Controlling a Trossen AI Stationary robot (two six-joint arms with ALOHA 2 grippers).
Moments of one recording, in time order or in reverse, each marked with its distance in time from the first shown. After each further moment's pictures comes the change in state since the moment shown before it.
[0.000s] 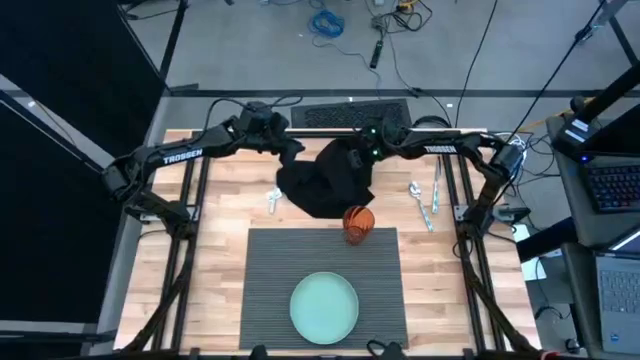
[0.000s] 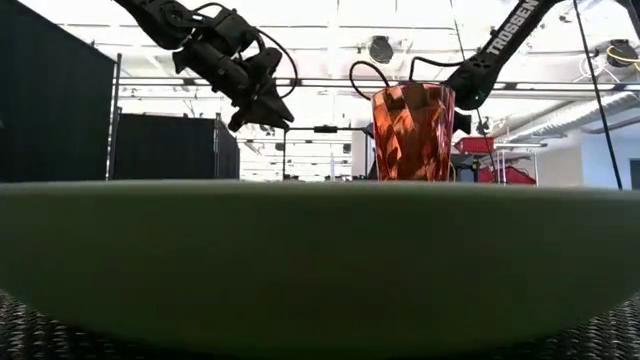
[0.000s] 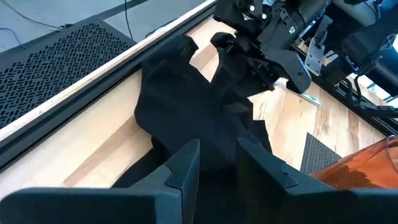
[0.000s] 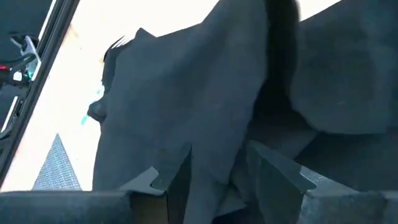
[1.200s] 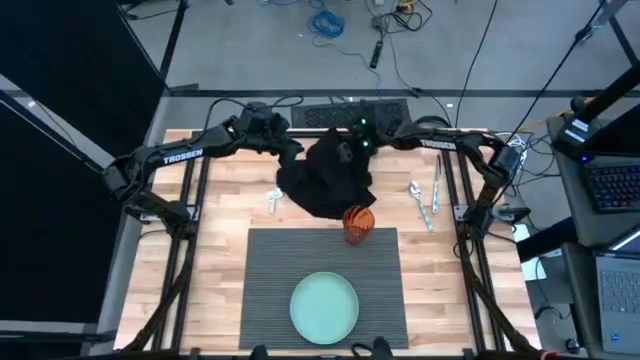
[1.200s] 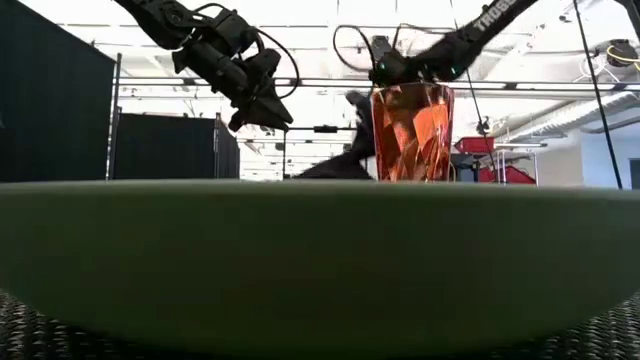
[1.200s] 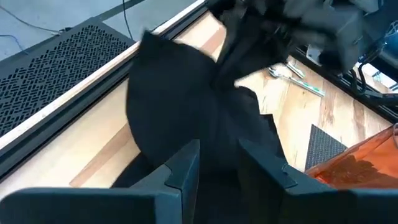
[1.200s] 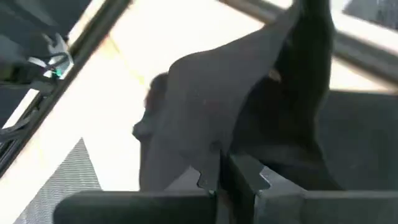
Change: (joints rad) left arm -0.006 0.000 0.000 -0.015 0.002 0.050; right arm 0.052 -0.004 0.302 -0.222 0.035 -0.143
